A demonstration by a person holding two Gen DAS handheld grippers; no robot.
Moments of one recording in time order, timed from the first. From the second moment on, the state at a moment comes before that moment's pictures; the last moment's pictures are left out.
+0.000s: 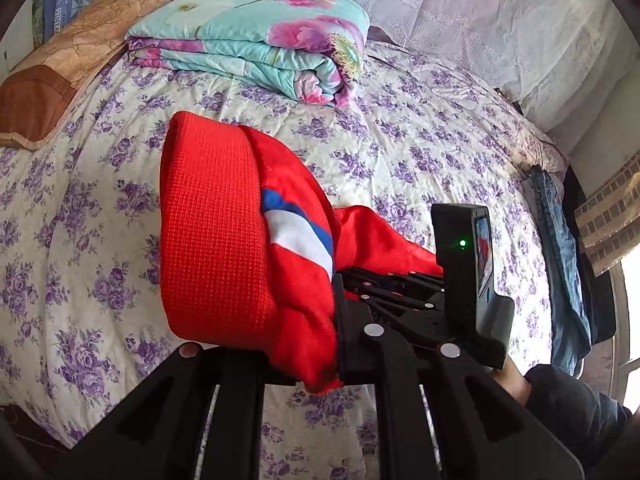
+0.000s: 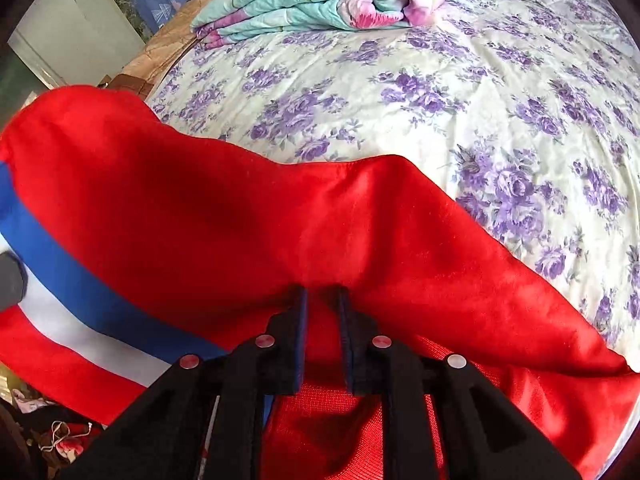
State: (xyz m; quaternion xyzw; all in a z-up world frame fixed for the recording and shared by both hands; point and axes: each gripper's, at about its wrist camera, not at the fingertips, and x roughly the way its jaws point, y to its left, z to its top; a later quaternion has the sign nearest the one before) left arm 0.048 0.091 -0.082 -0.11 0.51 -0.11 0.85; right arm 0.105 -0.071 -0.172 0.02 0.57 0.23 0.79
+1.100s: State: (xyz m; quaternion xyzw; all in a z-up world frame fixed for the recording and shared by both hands) left arm 0.026 -0.061 -0.106 0.03 0.57 -0.33 0.75; right arm -0.019 -0.292 -0.101 0.17 0.52 0.09 0.83
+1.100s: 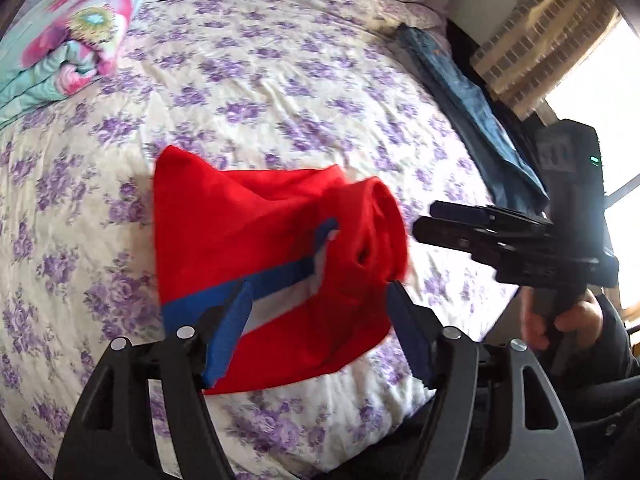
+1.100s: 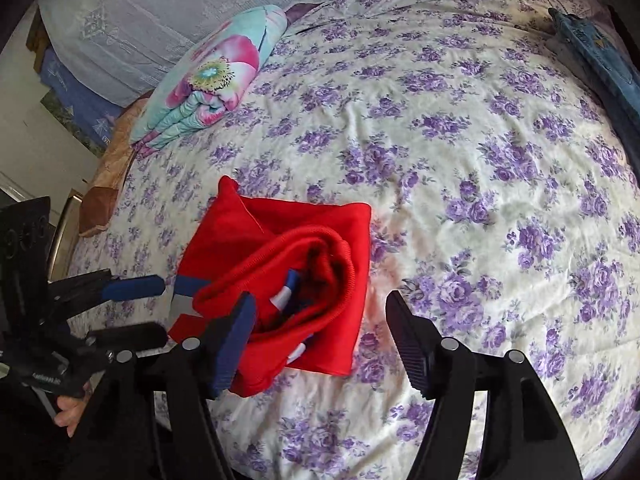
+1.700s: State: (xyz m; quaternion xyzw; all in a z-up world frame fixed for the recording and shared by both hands) left arm 0.043 -0.063 -0.163 0.07 0.60 -0.29 0.74; right arm 0.032 -0.264 -0.138 0.11 0.62 0.07 0.78
